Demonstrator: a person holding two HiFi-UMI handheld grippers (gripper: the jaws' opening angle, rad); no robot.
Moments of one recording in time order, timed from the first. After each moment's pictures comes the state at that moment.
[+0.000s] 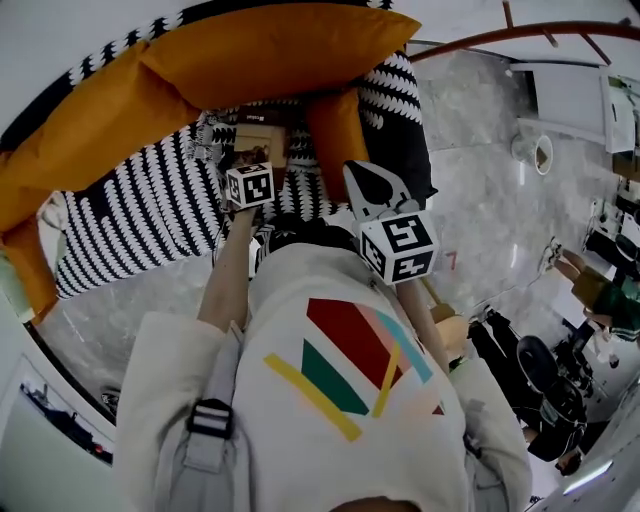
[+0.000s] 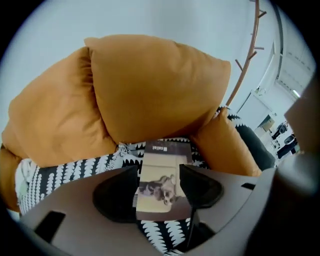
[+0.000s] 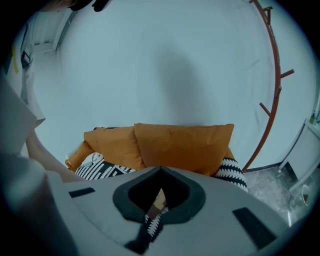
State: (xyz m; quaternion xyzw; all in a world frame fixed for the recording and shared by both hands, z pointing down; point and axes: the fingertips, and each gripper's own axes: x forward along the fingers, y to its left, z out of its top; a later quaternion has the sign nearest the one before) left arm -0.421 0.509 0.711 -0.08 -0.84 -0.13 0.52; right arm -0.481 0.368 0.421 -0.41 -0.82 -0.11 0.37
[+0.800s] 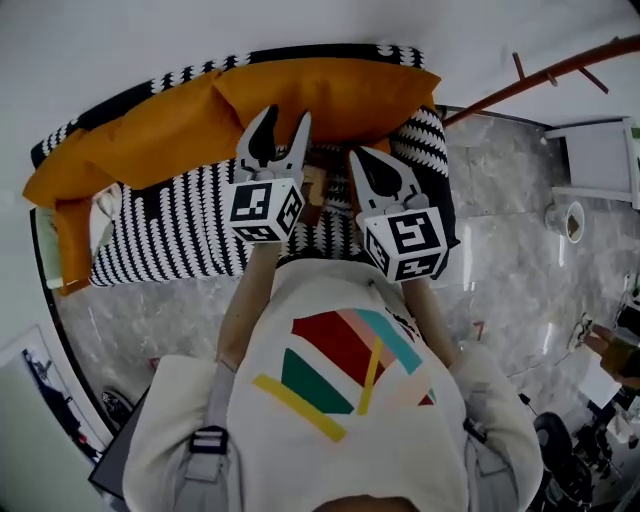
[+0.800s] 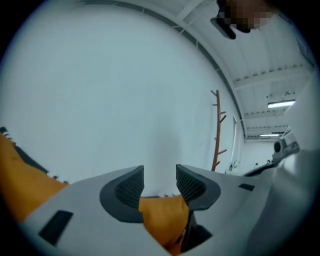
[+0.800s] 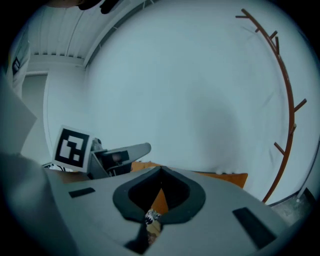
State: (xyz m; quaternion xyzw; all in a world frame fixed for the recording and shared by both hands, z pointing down) left arm -0.520 0.532 0.319 -0.04 -0.99 -0.14 0.04; right arm -0.509 0.421 0.311 -0.49 -0.85 -0.06 0.20
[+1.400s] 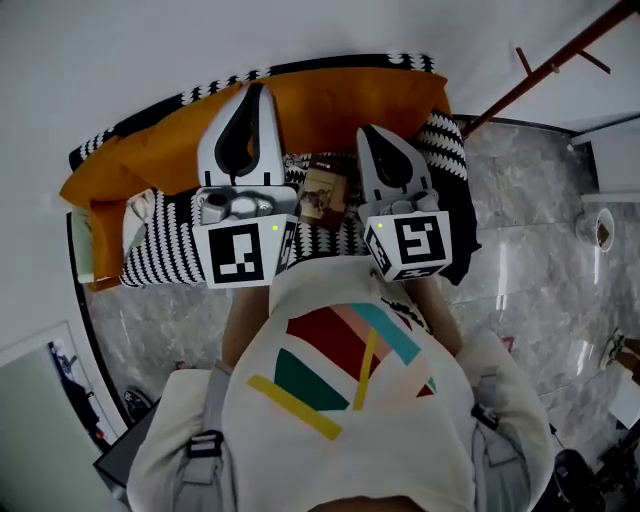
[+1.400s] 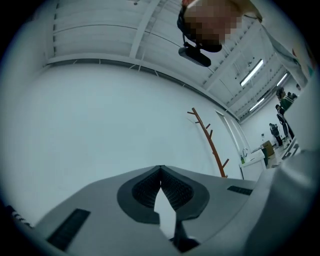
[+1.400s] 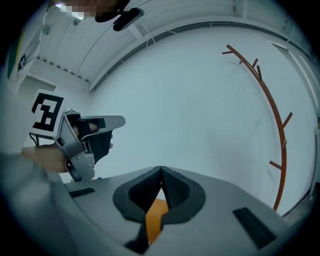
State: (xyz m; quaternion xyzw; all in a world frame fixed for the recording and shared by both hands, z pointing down) left arm -0.469 0.506 0.127 -0.07 -0.99 0.07 -0.11; right arm -0.510 0.407 0.227 -0.47 -0.88 0.03 0.04
